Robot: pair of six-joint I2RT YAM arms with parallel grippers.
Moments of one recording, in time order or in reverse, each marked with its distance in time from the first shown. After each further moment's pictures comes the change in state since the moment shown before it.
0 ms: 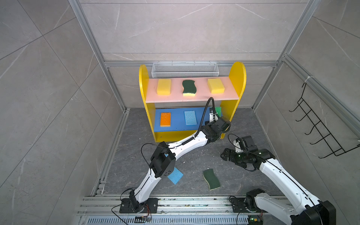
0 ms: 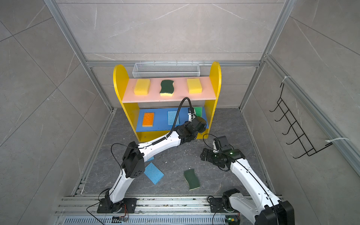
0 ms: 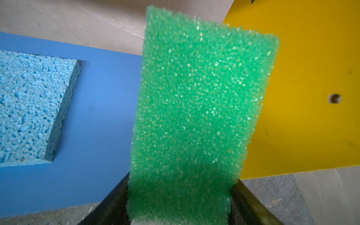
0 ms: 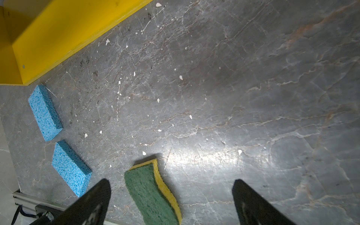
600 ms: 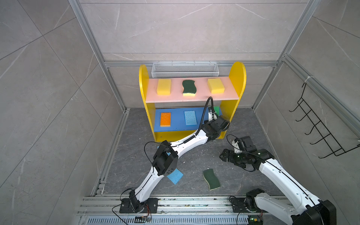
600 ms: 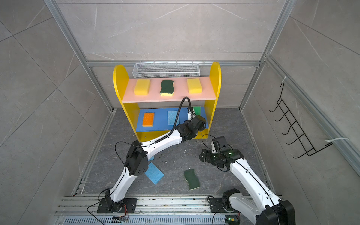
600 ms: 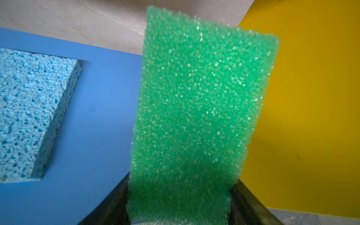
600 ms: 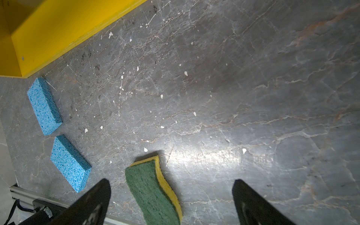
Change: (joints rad) left arm 0.028 0.061 0.057 -0.021 -0.006 -0.027; right arm 0.027 0.000 0.000 -0.003 0.005 0.000
